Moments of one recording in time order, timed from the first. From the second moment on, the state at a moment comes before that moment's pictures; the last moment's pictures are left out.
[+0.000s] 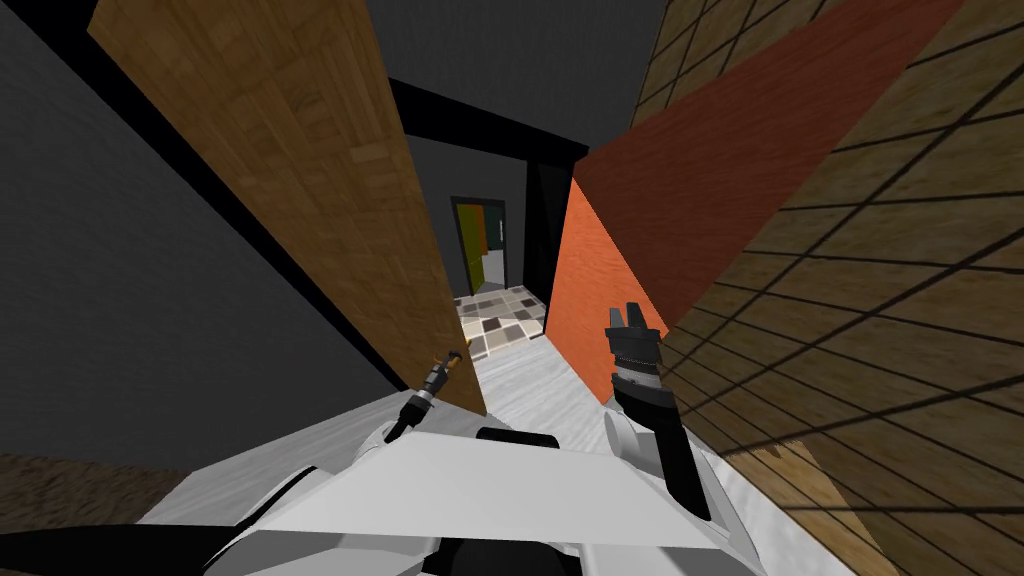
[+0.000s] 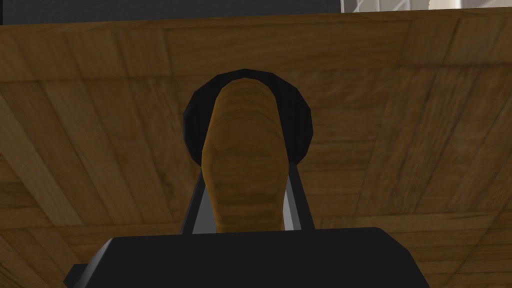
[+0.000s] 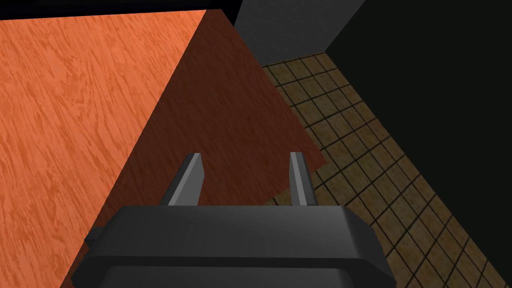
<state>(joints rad) -0.06 0.40 -0.12 -0.49 -0.02 -1.07 0.42</state>
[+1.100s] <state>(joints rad) -0.08 0.42 -0.15 -0.47 0.09 -1.05 0.38</state>
